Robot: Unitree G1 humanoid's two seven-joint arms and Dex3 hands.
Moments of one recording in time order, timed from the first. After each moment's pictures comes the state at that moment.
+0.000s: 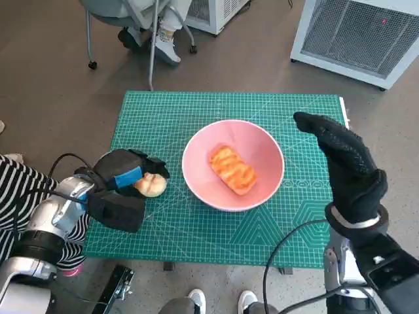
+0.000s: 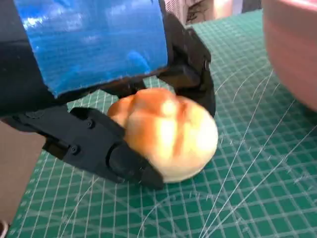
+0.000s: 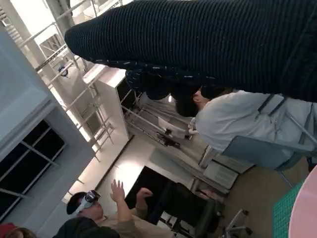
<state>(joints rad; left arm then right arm) -0.59 0.72 -0.34 0.67 0.60 -0.54 -0.23 -0.31 -0.15 -0.07 0.00 0.27 -0.63 0.37</state>
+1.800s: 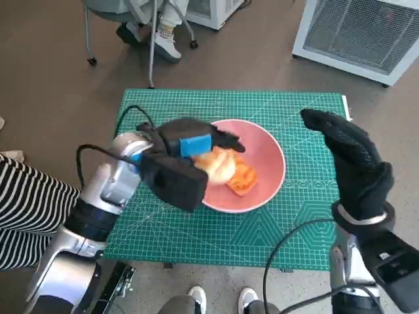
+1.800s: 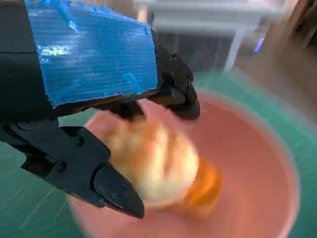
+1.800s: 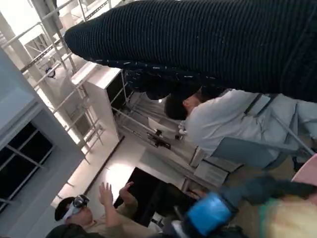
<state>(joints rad) -0.85 0.44 -0.39 0.43 0.50 -0.24 -0.62 -0.32 -0.18 -0.11 0.01 0.27 -0.59 0.37</state>
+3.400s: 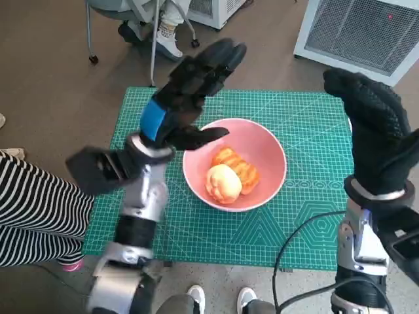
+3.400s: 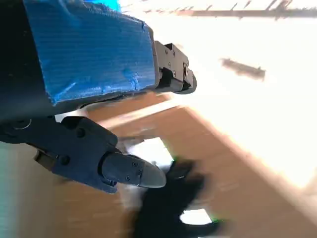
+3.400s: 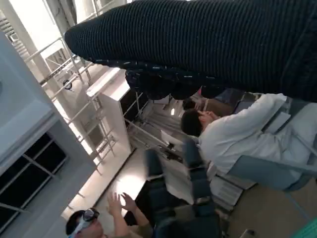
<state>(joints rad) -0.72 -0.02 0.10 0.52 -0.48 -0.57 -0.67 -0.48 -0.18 -0.15 0.09 0.32 -0.56 0.37</state>
